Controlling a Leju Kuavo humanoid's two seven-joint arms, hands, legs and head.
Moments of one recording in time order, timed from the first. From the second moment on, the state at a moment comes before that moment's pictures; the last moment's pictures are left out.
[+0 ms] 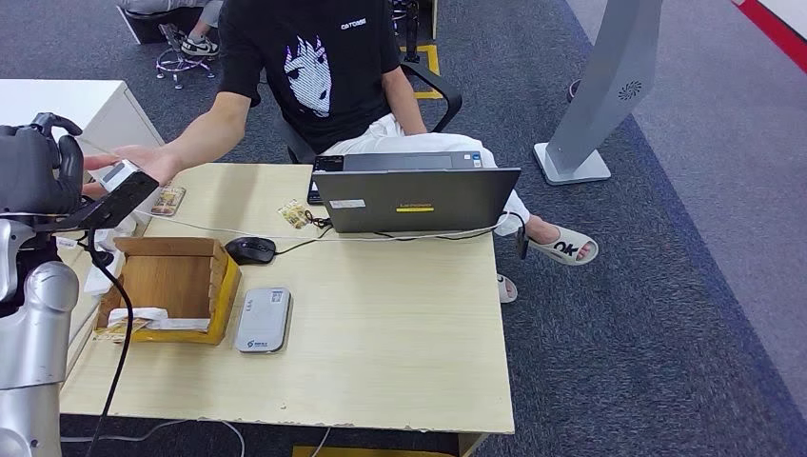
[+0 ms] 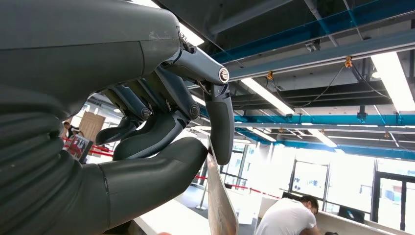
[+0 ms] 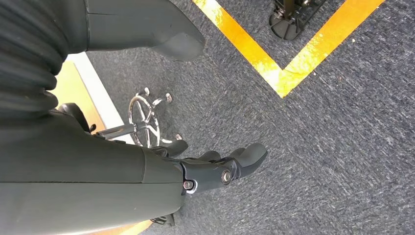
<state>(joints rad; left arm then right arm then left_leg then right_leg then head) -0.53 0.31 0.02 -1.39 -1.23 0.29 -0.04 -0.08 0.15 -1.31 -0.24 0.80 -0.37 0.01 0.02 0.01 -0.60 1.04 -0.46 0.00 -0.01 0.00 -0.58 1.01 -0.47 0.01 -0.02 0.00</state>
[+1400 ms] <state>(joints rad) -0.47 0.27 0.02 -1.36 -1.27 0.36 0.00 -0.08 0.15 -1.31 -0.24 0.81 -0.34 0.01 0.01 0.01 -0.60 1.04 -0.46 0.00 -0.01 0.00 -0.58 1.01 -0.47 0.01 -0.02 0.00</state>
